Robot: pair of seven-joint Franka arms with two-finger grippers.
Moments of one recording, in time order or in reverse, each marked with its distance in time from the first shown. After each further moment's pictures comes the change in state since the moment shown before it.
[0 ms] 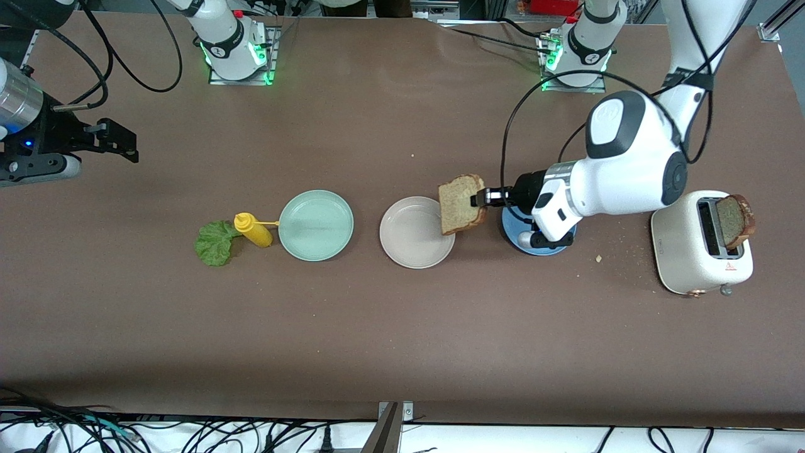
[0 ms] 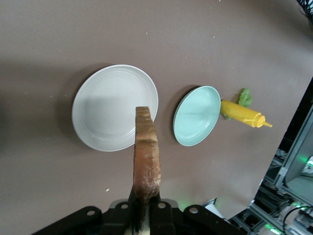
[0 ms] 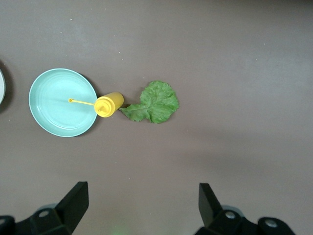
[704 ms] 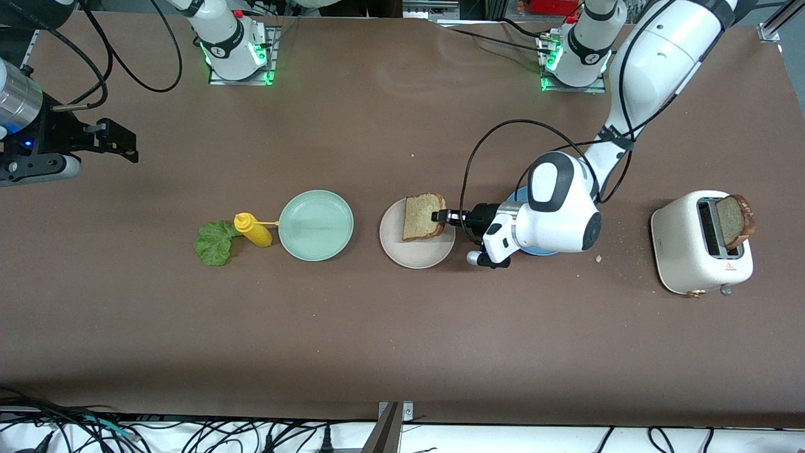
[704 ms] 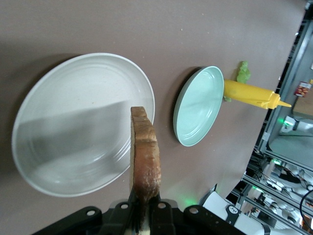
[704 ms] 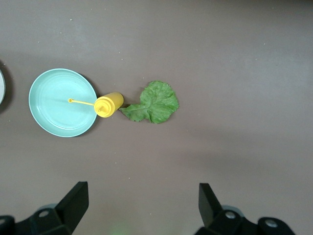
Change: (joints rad) left arm -0.084 0.289 0.000 0.009 -0.156 0.163 0.398; right arm 0.000 0.000 0.000 0.000 0.000 0.000 0.000
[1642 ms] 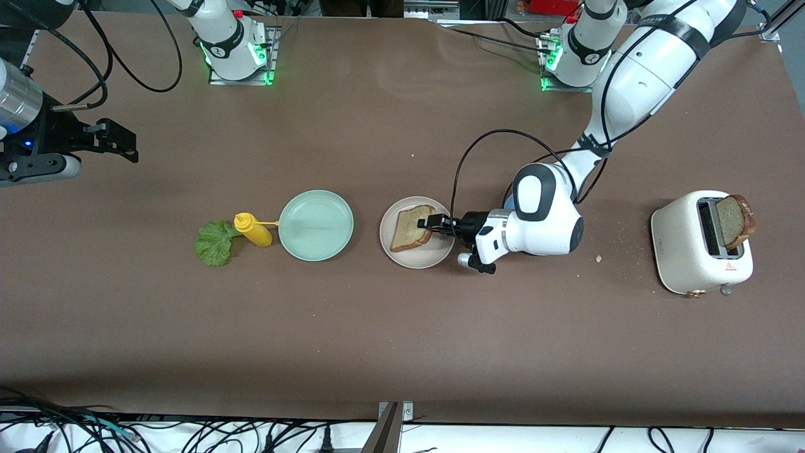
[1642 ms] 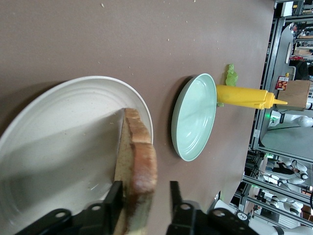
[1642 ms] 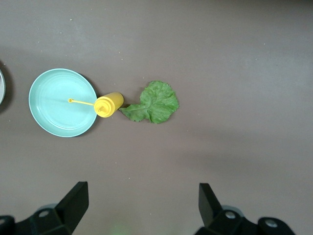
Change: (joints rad) left arm -0.028 0.074 0.008 0.003 -0.095 0.104 0.219; right arm 0.000 0.000 0.000 0.000 0.000 0.000 0.000
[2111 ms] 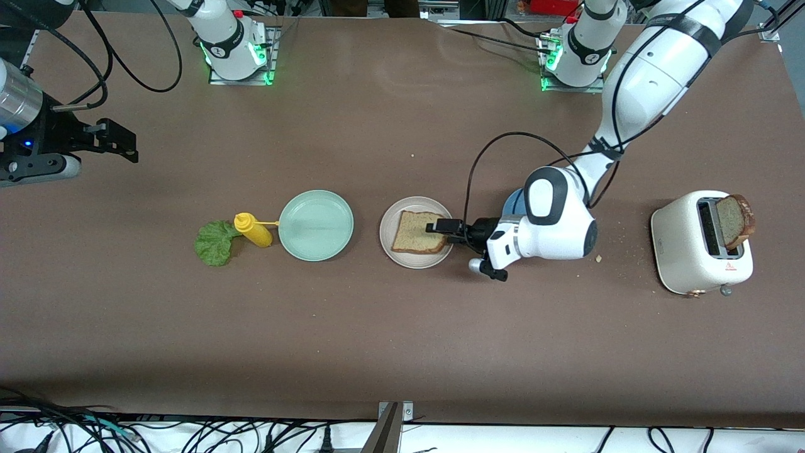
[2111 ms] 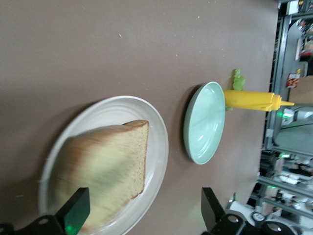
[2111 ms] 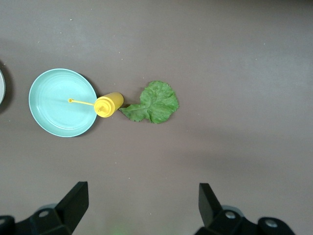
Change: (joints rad) left arm 0.061 -0.025 0.003 0.018 0.123 -0.035 0.018; right arm 0.000 0.000 0.000 0.000 0.000 0.000 0.000
